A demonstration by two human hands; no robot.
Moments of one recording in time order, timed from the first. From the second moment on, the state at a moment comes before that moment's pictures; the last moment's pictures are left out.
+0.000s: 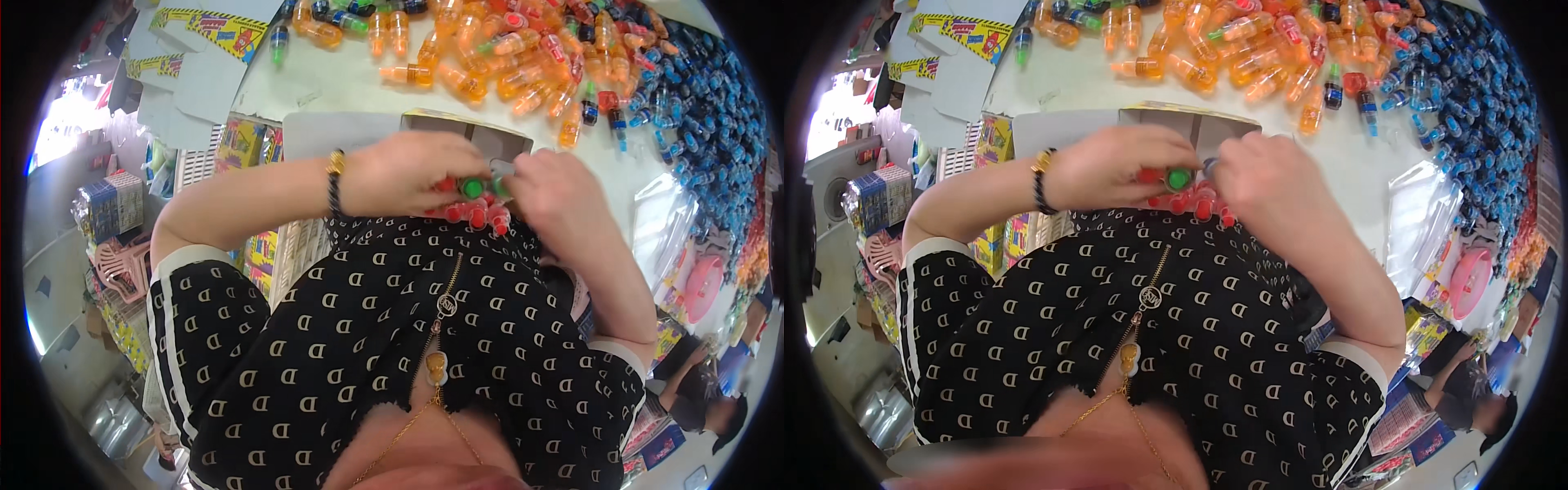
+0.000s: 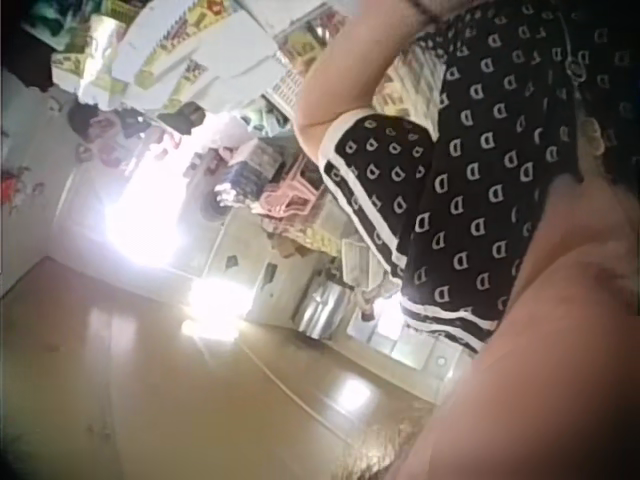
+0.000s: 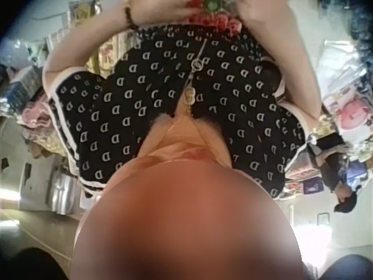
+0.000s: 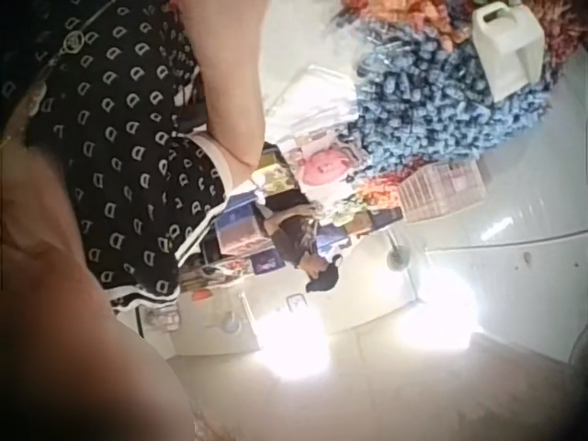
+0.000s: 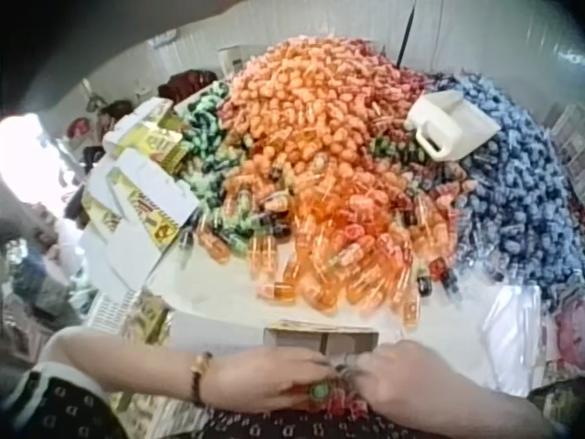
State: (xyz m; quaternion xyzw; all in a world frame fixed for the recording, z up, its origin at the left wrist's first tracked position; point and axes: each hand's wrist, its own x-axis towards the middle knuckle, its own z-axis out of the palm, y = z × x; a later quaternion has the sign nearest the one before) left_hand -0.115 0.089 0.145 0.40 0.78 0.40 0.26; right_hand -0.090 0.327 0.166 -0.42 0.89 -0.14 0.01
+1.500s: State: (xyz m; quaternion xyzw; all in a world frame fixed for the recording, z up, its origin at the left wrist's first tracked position) left_hand -0.231 0.210 0.060 0.69 0.72 -0.09 0.00; right_hand -0.124 0.508 0.021 0.04 0.99 -0.06 -0.14
